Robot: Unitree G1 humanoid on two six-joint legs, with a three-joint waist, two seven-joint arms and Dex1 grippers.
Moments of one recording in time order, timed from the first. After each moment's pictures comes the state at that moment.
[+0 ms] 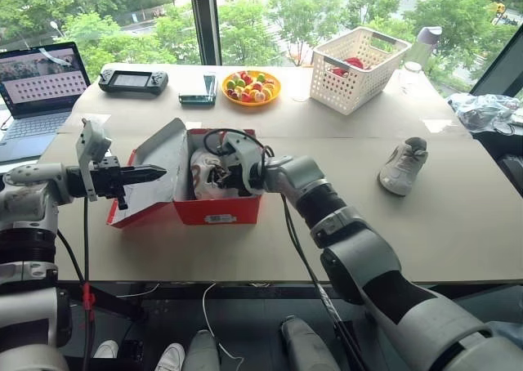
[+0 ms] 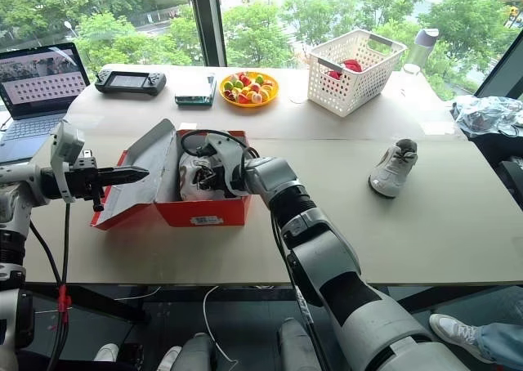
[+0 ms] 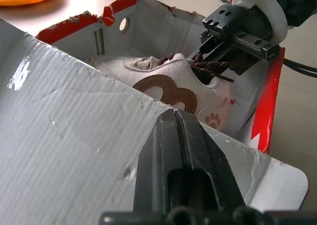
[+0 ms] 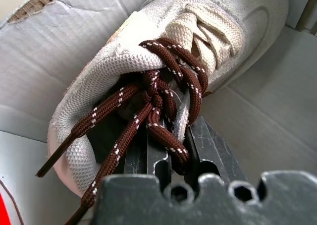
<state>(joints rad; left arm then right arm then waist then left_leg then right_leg) -0.72 0.88 0.14 0.56 -0.36 0.35 -1.41 -1.24 0.02 0.13 0.74 0.22 0.84 0.61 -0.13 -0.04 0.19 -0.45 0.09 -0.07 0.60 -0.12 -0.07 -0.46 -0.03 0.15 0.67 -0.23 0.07</state>
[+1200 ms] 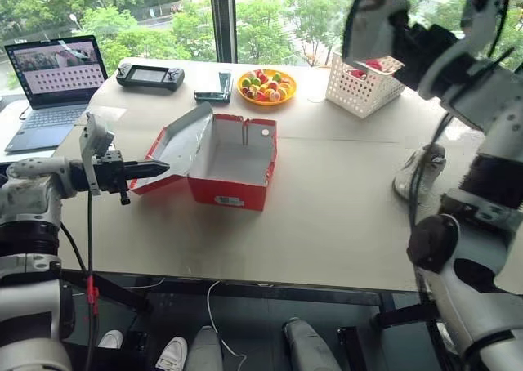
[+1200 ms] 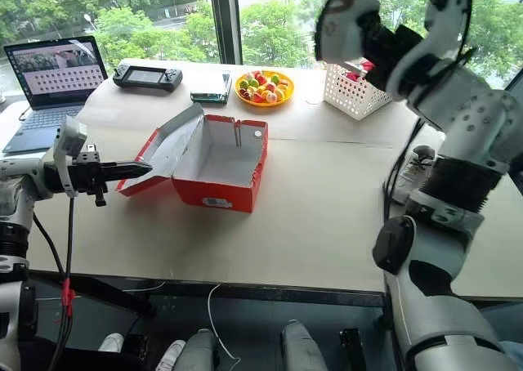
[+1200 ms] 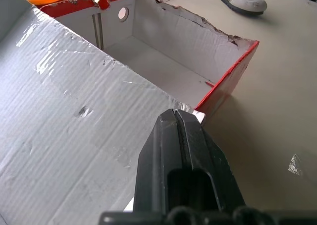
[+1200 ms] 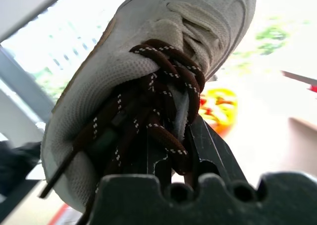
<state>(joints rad) -0.78 0.85 0.10 0.61 -0.35 0.35 -1.44 -1.02 -0.72 -0.43 0.16 0.41 1.10 0.25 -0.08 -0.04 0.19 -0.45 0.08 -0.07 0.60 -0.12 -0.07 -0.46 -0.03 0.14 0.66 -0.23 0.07</state>
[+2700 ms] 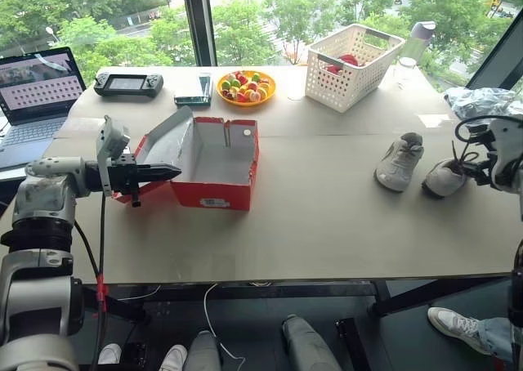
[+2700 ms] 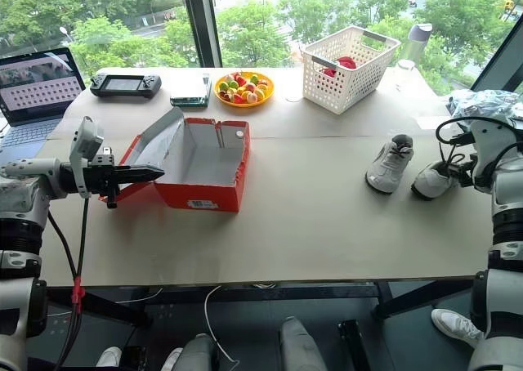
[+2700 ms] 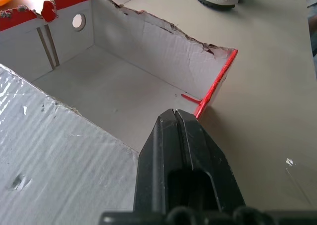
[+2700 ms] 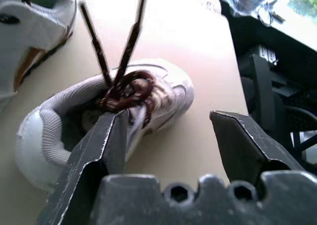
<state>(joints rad) -0.79 0.83 0.07 0.62 -0.33 0.33 -1.46 -0.88 -1.01 -0.05 0.60 -0.03 0.69 0.53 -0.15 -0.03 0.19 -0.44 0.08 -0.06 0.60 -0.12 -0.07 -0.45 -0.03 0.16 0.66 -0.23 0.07</state>
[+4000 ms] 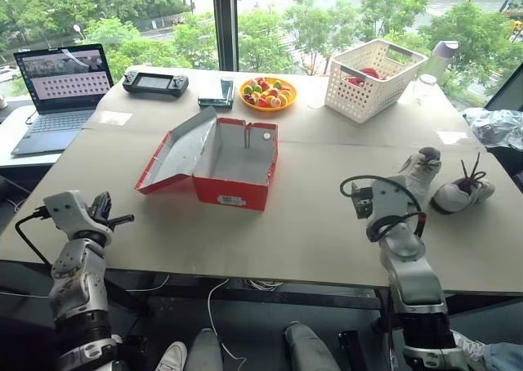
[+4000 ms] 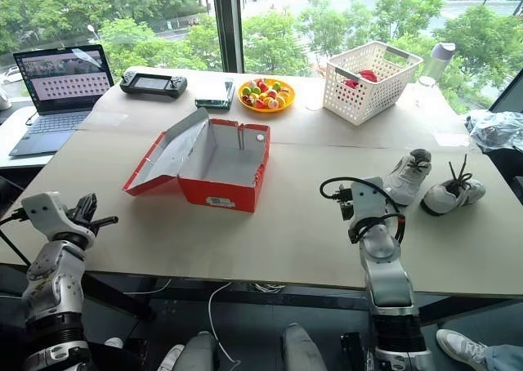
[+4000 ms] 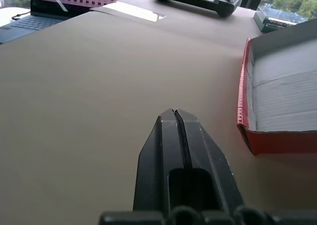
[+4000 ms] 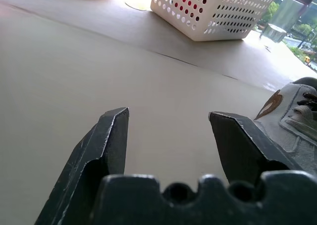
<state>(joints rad) -0.25 0.37 0.54 0.19 -0.35 0.20 -0.26 -0.24 -0.28 -0.07 -0.09 -0.07 0.33 0.03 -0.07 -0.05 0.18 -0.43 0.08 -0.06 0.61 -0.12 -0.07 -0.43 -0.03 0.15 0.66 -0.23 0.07</state>
